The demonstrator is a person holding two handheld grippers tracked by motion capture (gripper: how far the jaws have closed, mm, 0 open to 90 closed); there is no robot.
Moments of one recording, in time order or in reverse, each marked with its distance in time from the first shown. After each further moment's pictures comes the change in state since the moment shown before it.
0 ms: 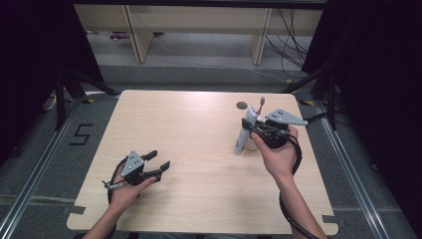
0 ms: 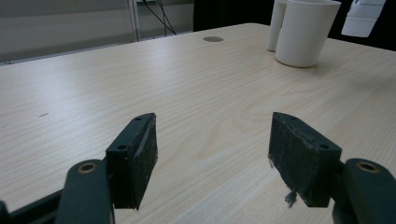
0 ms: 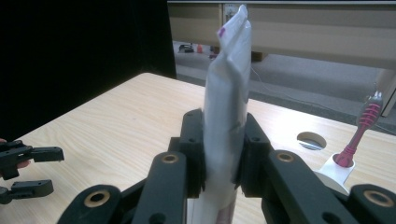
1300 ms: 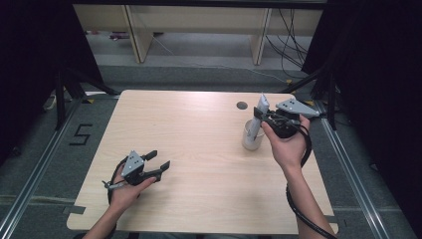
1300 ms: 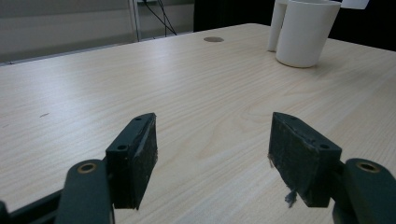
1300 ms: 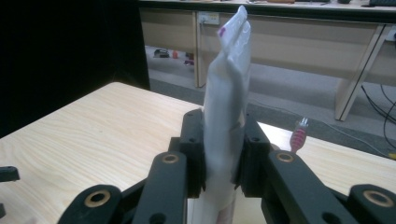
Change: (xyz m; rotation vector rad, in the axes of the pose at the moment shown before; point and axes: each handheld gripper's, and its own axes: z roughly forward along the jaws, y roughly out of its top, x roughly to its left) left arm 0.000 0.000 0.000 -0.001 0.000 0.005; right arm -0.021 0.024 -0.009 -0.024 -0.107 -0.042
